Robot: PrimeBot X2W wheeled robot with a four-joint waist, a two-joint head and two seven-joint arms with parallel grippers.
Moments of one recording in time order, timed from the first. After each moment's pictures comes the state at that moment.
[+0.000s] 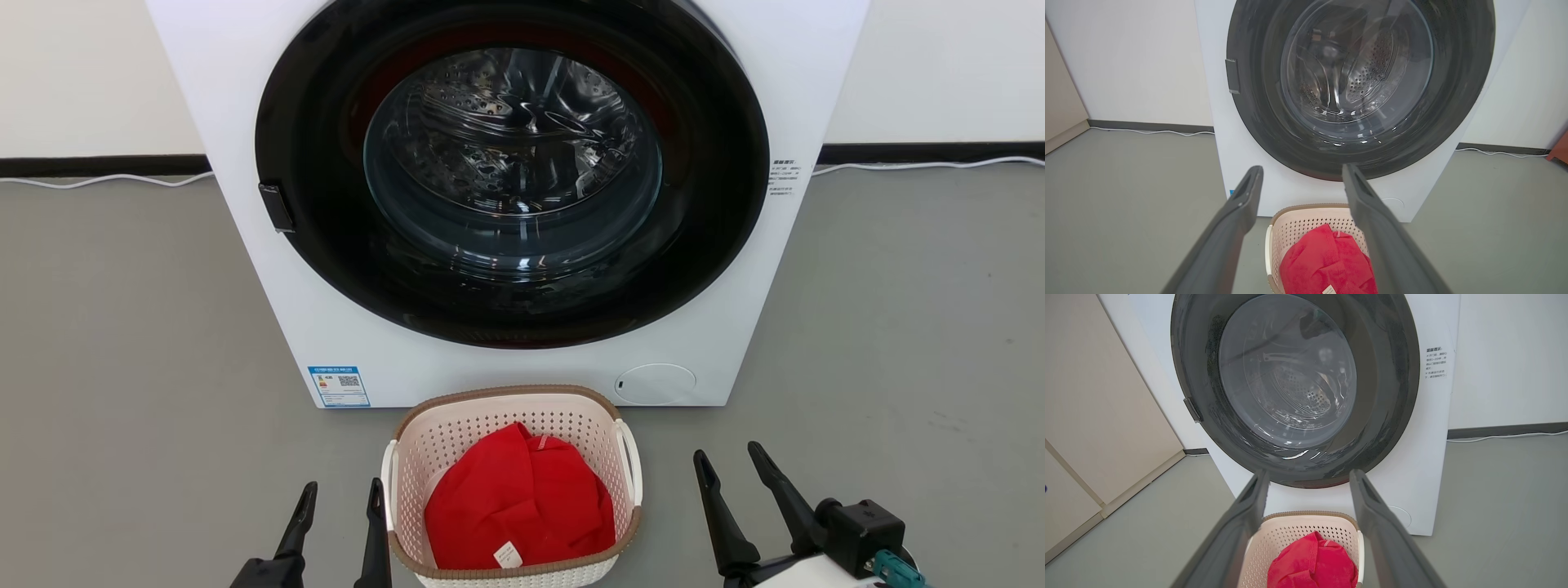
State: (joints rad) left arm 0.16 0.05 -0.17 0.08 -0.18 0.12 -0.25; right arm 0.00 -0.05 0.16 0.30 0.24 0.12 -0.25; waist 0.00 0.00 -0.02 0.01
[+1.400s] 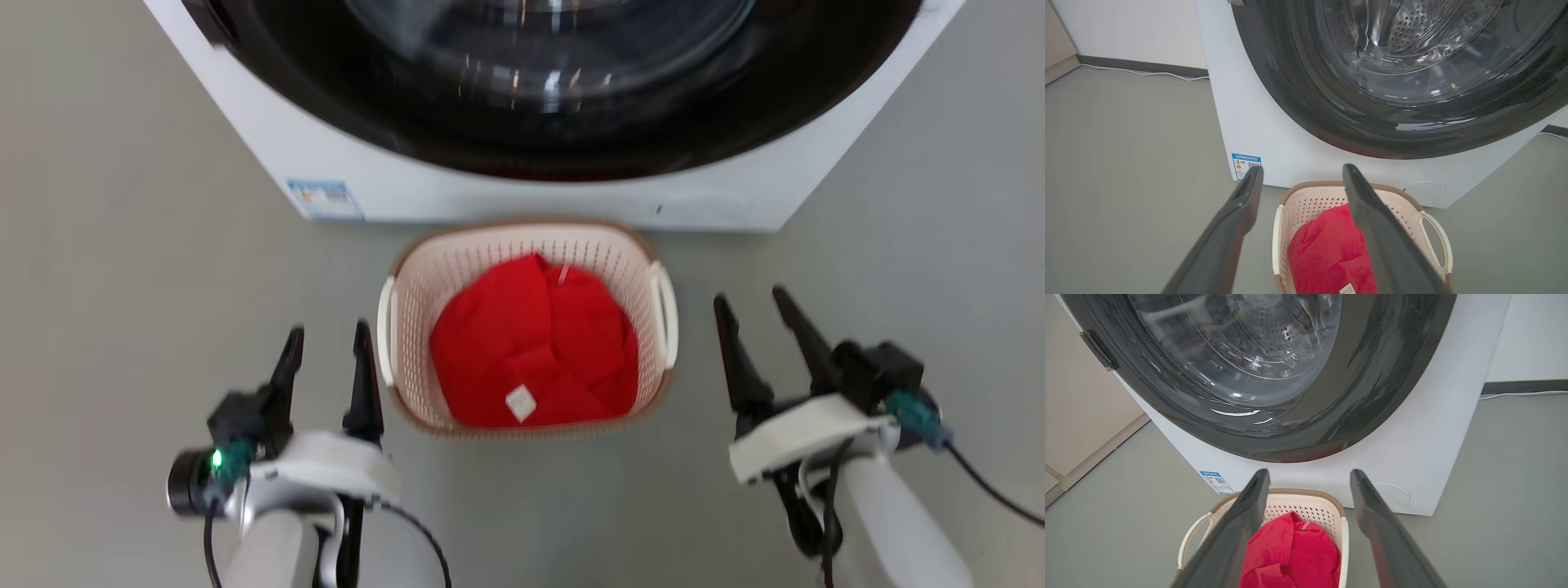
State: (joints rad) left arm -0.18 0.04 -0.14 0.27 -0.25 0.11 -0.25; right arm -0.32 -0.05 0.09 0.45 0.19 0.12 -0.25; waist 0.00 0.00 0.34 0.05
